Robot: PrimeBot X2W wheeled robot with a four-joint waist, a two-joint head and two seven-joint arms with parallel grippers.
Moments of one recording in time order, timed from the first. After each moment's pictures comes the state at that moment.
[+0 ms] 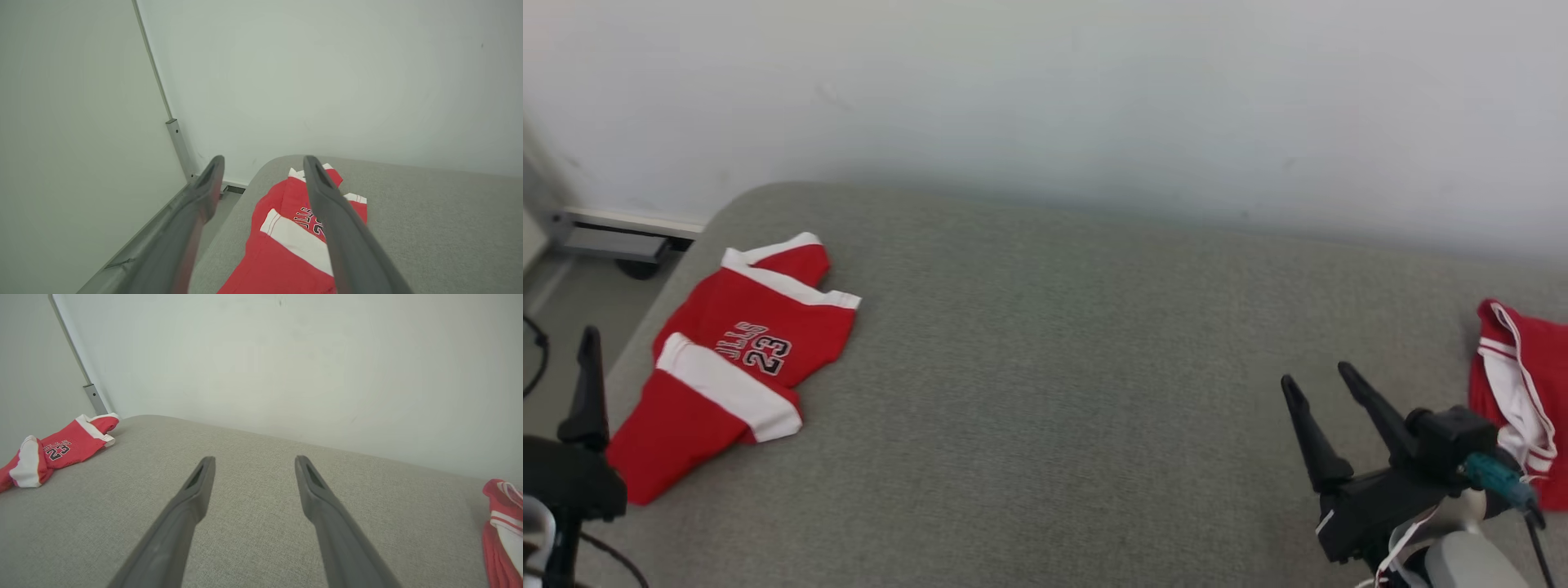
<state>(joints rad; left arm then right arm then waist) -0.27 0.46 -0.10 0.31 -0.34 0.02 -0.10 -0.14 -0.18 0.11 0.28 0.31 0.13 -0.15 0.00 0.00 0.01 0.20</state>
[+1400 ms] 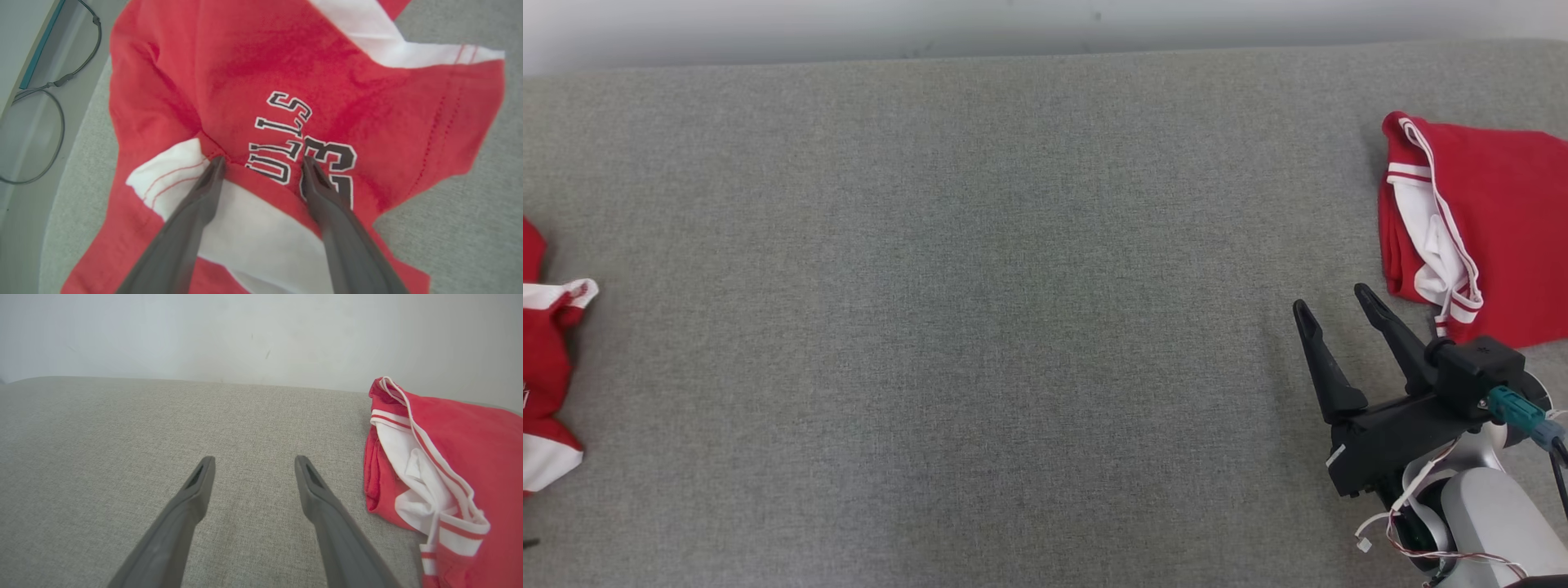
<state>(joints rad) -0.74 0.60 -0.28 1.05 -0.64 -0.13 0.42 -0.25 -0.20 0.09 0.21 0.29 0.13 -0.11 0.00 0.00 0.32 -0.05</state>
